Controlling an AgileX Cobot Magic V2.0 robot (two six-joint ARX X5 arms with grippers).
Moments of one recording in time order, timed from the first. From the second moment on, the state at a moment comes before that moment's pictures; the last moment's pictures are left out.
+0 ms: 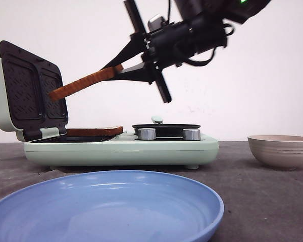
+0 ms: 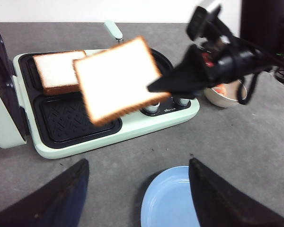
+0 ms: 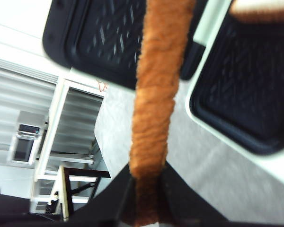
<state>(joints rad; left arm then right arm) -0.20 0.53 0.85 -0.72 0.39 -0.08 0.57 1.85 1.28 0.14 -0.82 0.84</state>
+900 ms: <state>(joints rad) -0.20 0.53 0.85 -0.72 0.39 -0.09 0.62 2.01 1.39 0.14 -0.72 0.92</state>
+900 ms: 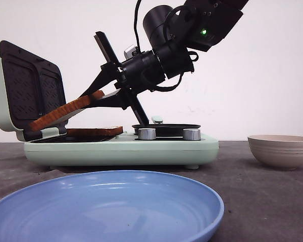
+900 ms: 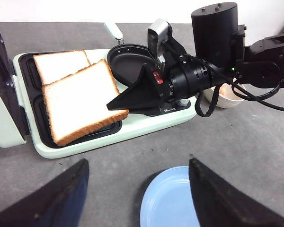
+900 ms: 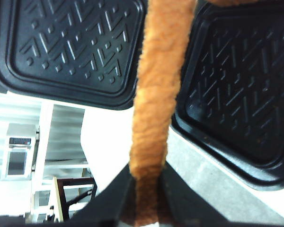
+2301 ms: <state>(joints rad) -0.20 0.52 0.85 -0.72 0.39 -0.09 0.66 2.02 1.39 0.12 -0.59 0.95</state>
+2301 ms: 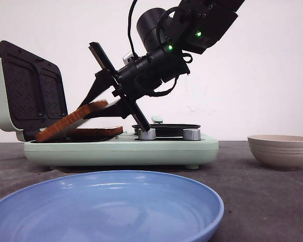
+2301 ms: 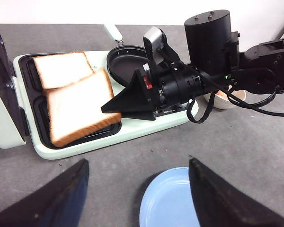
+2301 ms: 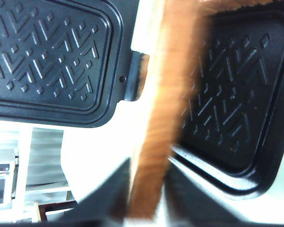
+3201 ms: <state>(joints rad) -0.20 0.52 0.85 -0.72 0.39 -0.09 0.66 2.02 1.40 0.07 -0.52 0.84</state>
